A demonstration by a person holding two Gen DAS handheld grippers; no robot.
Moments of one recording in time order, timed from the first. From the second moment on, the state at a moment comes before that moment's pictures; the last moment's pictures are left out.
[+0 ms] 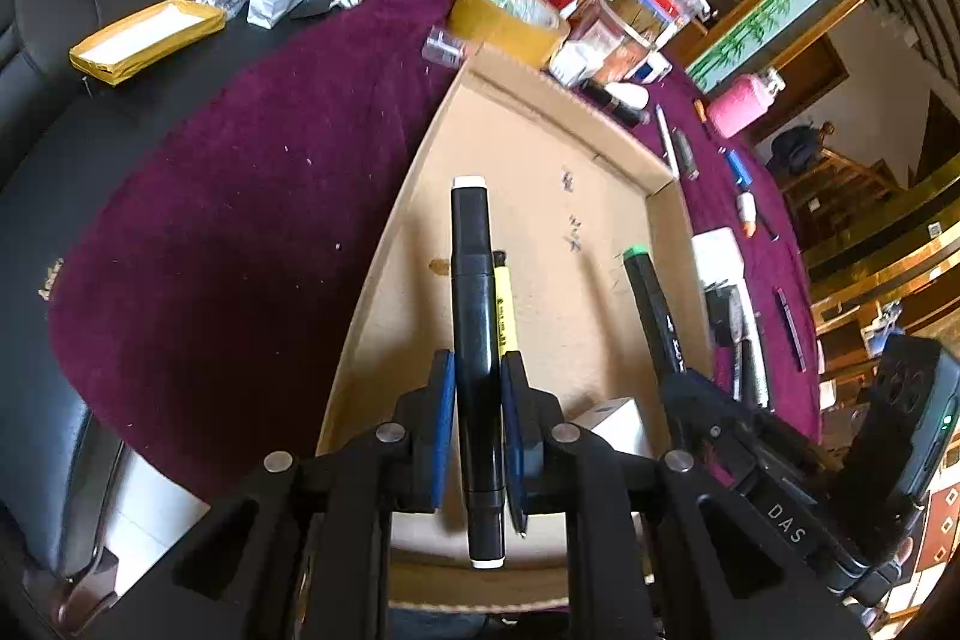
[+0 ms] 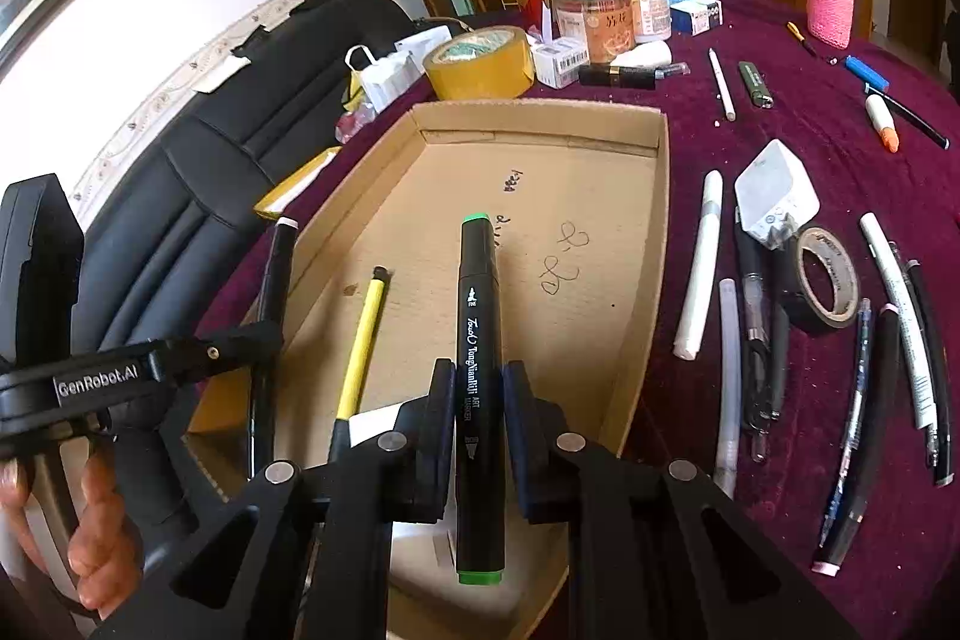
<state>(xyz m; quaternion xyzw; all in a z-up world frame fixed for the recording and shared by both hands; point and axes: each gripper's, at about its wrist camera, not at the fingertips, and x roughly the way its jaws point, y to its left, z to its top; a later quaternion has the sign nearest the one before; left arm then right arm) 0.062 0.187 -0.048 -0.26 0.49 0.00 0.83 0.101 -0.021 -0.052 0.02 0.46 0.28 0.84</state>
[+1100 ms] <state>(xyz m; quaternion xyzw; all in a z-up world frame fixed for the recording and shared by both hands) 0.066 0.153 -0.062 -0.13 0.51 0.05 0.85 0.119 -0.001 -0.075 -0.02 0.48 0.24 0.84</state>
